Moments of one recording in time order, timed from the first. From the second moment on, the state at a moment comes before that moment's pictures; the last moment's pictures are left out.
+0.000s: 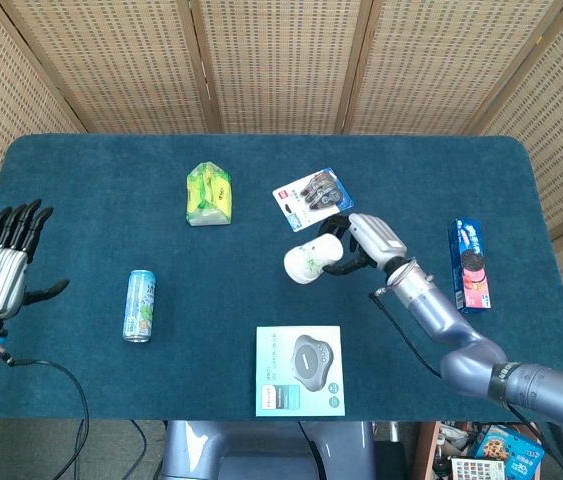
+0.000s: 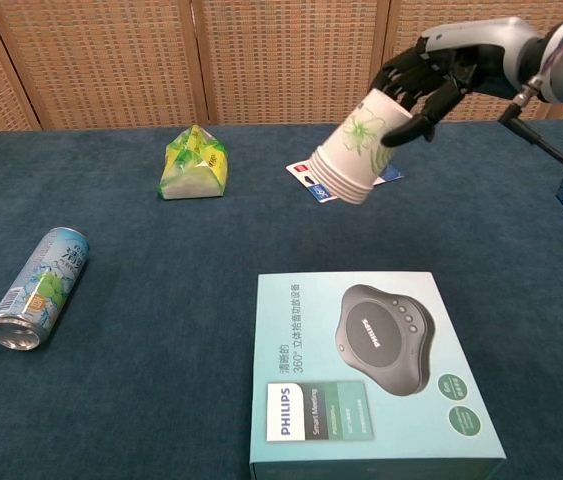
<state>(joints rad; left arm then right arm) -0.35 -1.23 -0.21 -1.44 1.48 1.37 0.00 0.85 -1.29 0.39 -1.55 -1.00 0.64 0.27</state>
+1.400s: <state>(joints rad) -0.84 -1.86 -0.27 -0.87 1.61 1.42 -0.14 0.97 -1.36 0.47 -1.54 -0.61 0.50 0.47</state>
